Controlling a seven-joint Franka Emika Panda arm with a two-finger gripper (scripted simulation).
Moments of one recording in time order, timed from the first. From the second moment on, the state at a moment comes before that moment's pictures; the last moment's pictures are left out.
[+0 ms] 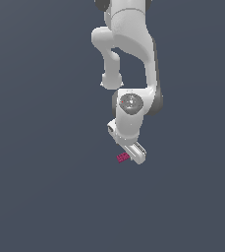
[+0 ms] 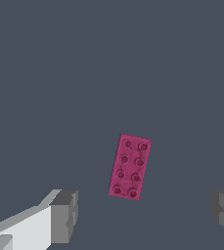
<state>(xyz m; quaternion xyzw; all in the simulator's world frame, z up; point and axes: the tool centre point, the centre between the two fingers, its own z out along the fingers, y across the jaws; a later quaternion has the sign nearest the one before) 0.025 0.058 0.079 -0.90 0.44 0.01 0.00</state>
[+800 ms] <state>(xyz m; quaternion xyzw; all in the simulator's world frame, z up) 0.028 0.058 0.062 -0.85 0.53 0.00 0.00</state>
